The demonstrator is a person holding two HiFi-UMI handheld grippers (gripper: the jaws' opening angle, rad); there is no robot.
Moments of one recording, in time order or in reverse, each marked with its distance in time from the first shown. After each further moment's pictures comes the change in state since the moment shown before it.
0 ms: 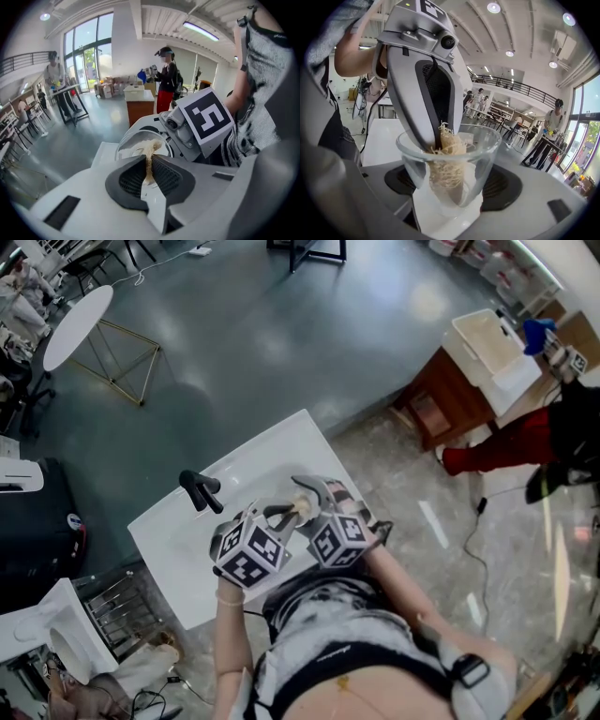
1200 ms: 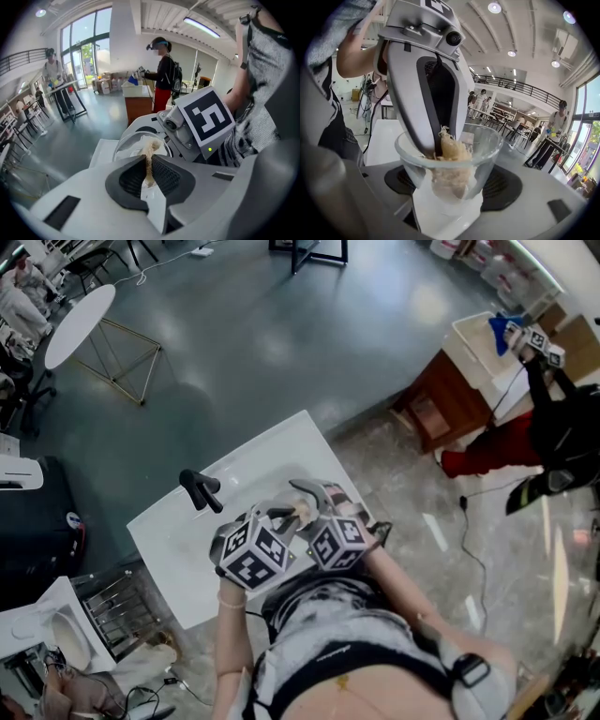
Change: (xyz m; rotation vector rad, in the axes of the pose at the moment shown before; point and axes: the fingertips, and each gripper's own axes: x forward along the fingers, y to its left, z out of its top) left arm -0.001 -0.008 -0.003 -0.002 0.062 -0.012; right arm 0.000 0.009 0.001 -0.011 -0.003 0.027
